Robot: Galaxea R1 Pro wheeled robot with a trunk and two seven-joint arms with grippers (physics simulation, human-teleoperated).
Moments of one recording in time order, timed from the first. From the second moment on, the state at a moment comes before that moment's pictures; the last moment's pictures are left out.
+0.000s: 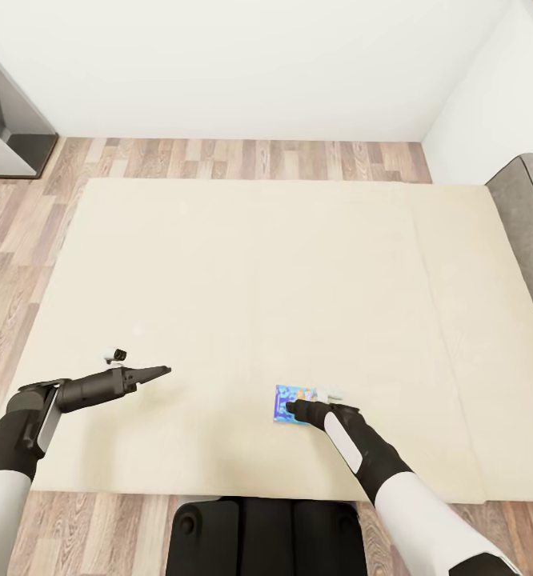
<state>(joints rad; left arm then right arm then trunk) -0.71 0.28 0.27 -0.93 0.10 0.78 -1.56 -0.73 0.09 0.26 -0.69 -0.50 0.46 -0.13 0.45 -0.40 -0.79</state>
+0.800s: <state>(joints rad) -0.71 0.28 0.27 -0.93 0.10 0.78 -1.56 -0.73 0.09 0.26 -0.69 -0.50 0.46 -0.13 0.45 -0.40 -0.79</state>
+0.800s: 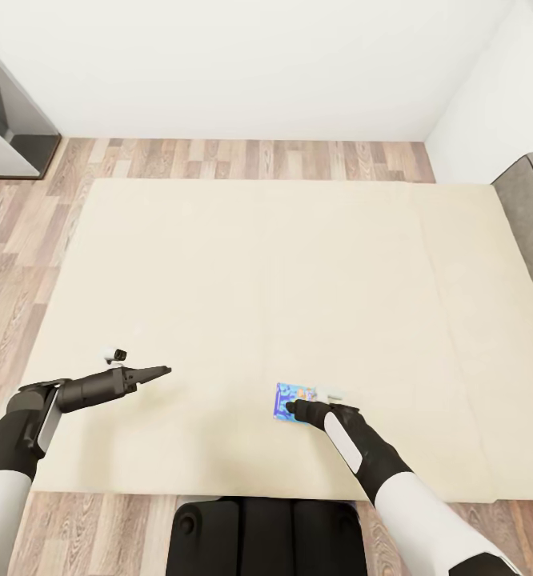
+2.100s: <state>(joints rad) -0.71 0.28 0.27 -0.93 0.10 0.78 -1.56 -0.73 0.09 0.26 -0.69 -0.50 0.46 -0.13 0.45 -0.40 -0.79</state>
